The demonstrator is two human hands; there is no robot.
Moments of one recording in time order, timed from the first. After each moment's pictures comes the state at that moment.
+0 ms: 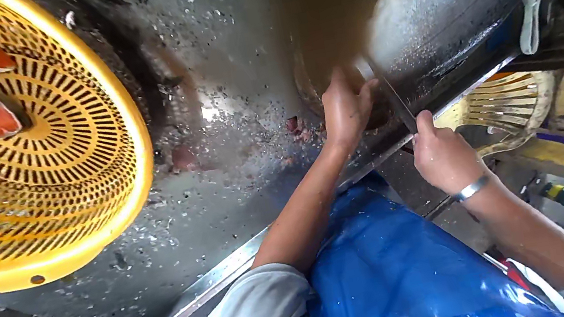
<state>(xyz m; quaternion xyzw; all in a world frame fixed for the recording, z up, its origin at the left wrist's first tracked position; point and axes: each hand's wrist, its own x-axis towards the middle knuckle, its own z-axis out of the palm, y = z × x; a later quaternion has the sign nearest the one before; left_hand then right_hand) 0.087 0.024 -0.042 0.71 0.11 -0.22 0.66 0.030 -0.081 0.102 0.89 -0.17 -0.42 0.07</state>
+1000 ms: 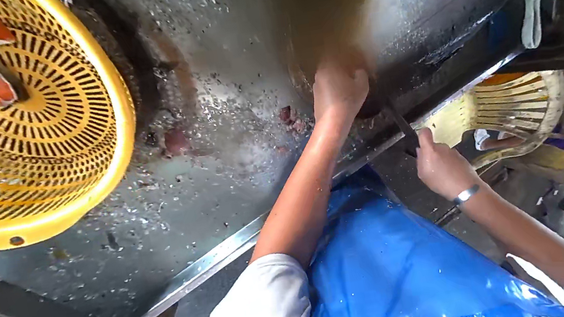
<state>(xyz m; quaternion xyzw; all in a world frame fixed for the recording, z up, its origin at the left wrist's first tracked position) 0.095 0.026 -0.011 0.82 0.10 -0.25 0.51 -0.045 -0.142 0.082 0.88 -0.17 -0.45 0.04</state>
